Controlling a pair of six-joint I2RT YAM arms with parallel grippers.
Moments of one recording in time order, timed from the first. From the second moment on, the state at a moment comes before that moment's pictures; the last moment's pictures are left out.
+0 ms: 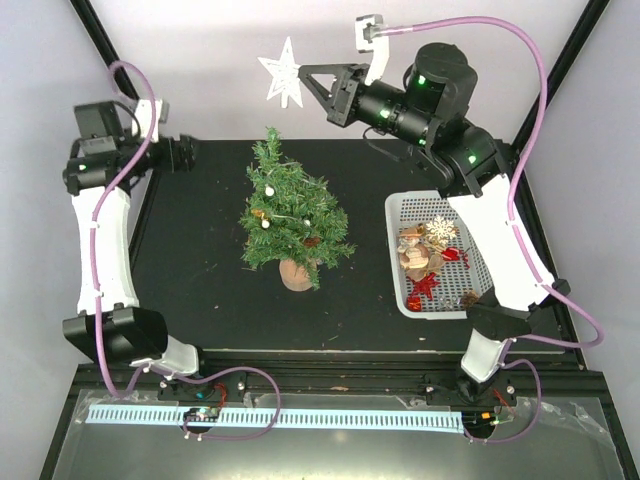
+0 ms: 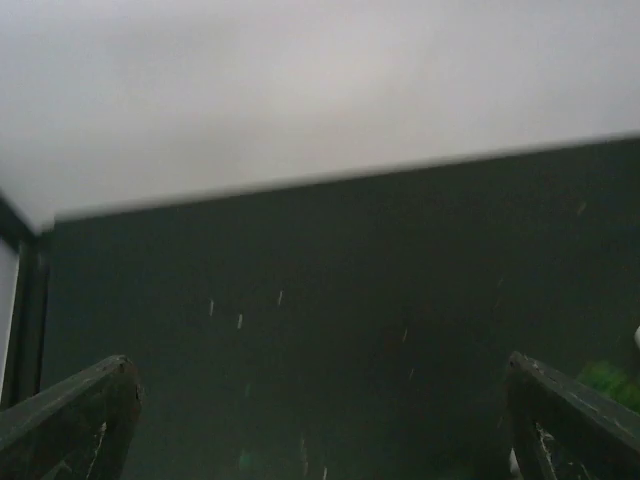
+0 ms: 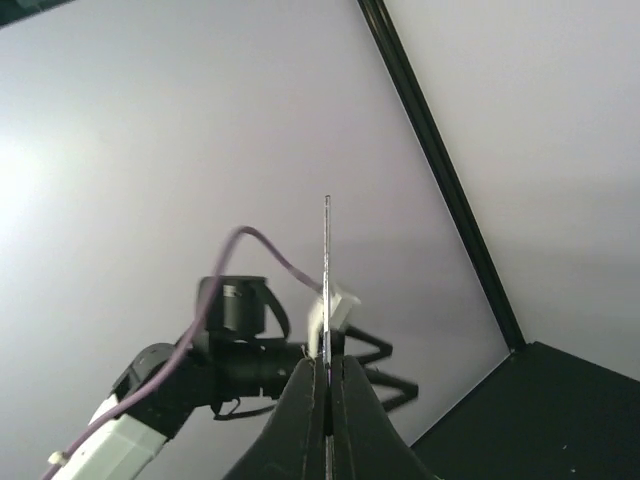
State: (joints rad) left arm 0.24 1.47 1.84 -0.87 0.54 0.15; right arm 0.70 1.77 2.46 -0.58 -0.37 0.55
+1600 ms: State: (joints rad) left arm 0.17 1.34 1.51 -0.87 0.42 0.22; right arm 0.80 1.81 2.42 -0.61 -0.19 0.35
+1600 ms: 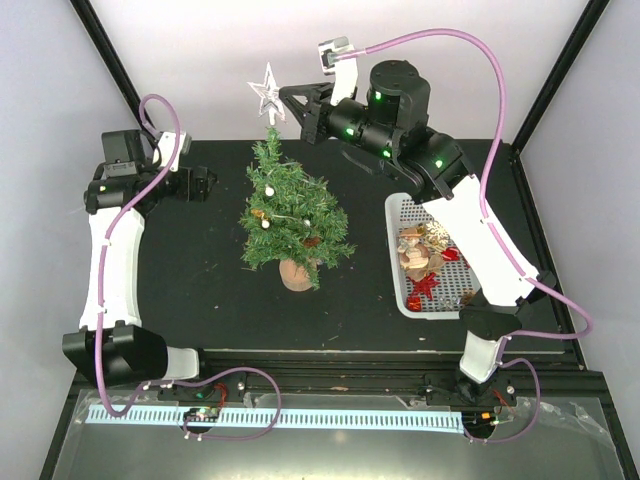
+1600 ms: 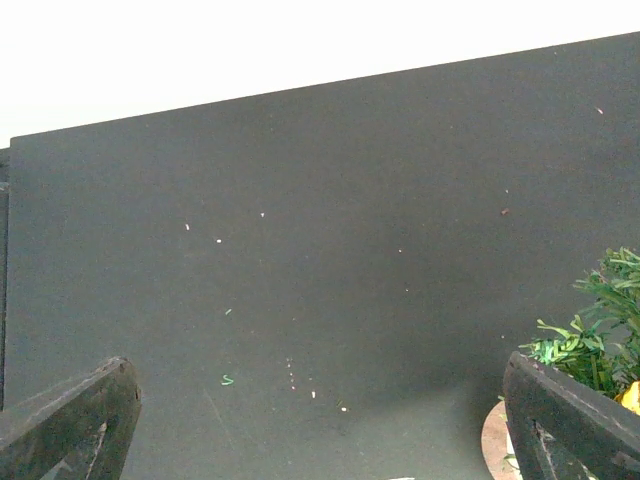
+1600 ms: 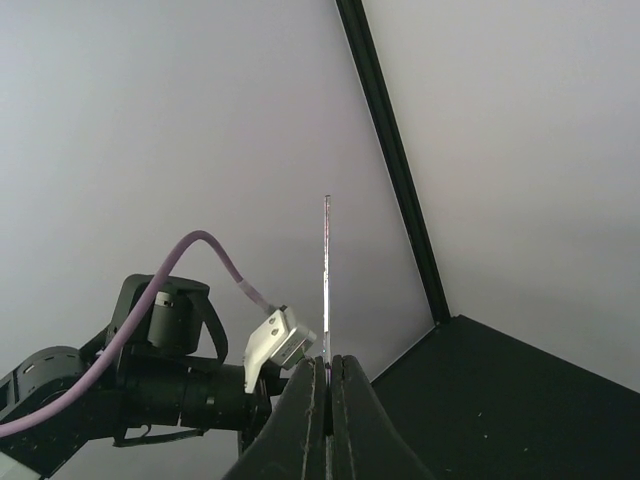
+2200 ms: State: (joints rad) left arm 0.17 1.36 1.51 -0.86 0.41 0.21; right arm 0.80 1.74 2.27 -0.56 -0.21 0.38
